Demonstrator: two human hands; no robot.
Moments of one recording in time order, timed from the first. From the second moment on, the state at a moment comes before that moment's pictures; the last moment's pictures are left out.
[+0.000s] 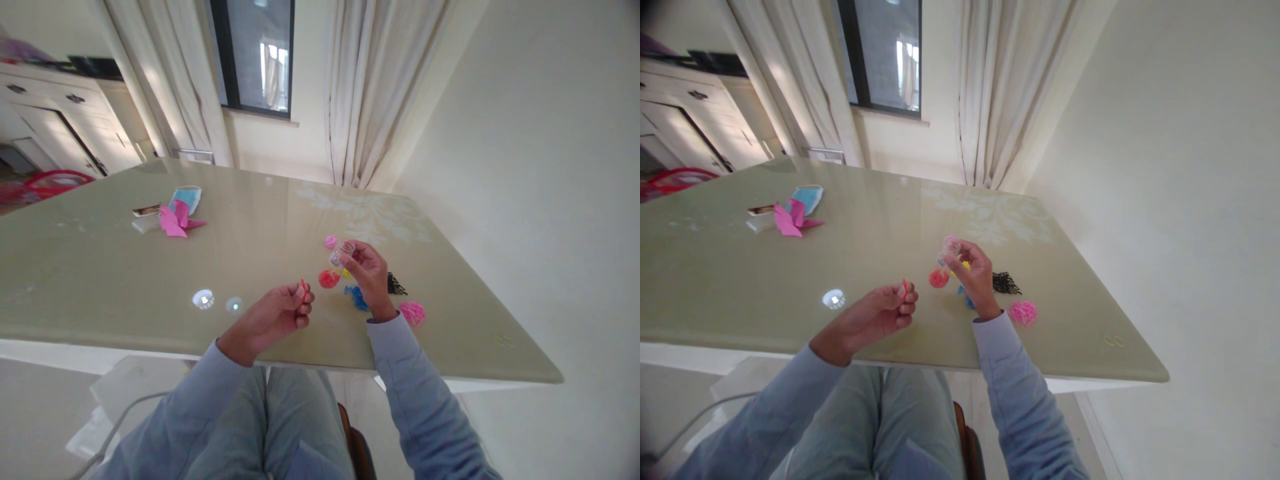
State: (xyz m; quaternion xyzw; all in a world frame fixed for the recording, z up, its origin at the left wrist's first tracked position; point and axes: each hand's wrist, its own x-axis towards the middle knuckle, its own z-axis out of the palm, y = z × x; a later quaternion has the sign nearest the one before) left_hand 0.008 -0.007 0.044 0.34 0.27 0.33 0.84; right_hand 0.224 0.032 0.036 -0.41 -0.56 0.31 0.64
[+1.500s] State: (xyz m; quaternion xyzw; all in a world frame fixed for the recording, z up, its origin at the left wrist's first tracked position) left_hand 0.018 0.011 0.096 0.86 0.40 0.31 0.12; right_hand 0.221 0.019 0.030 -0.33 -0.75 0.24 0.51
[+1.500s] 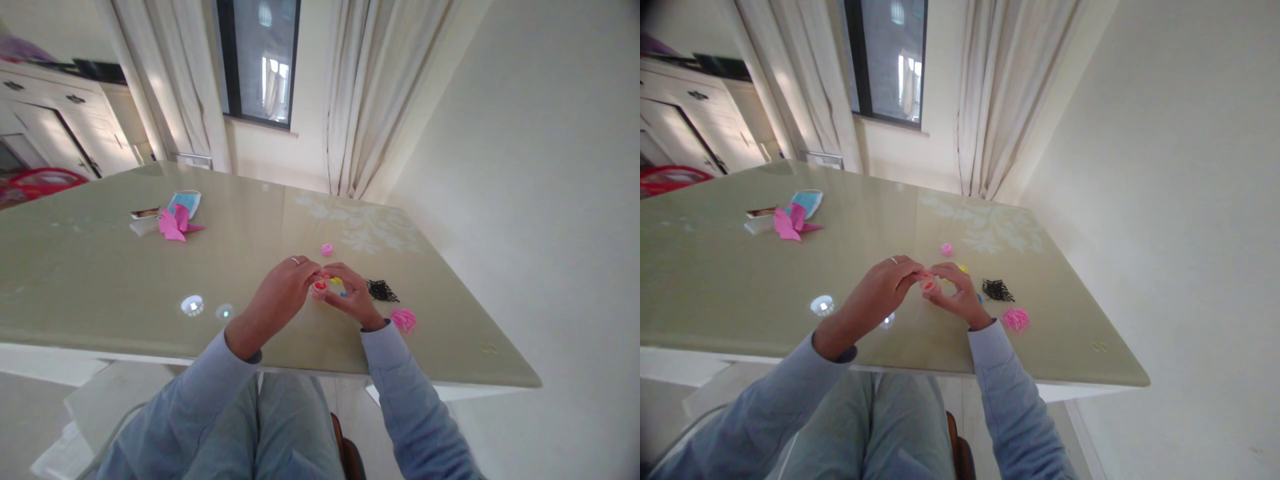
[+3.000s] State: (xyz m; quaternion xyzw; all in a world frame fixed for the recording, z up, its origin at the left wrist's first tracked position) left_hand 0.019 0.008 0.099 0.89 0.28 0.36 0.08; right_hand 0.223 0.002 0.022 -0.36 -0.70 0.31 0.54
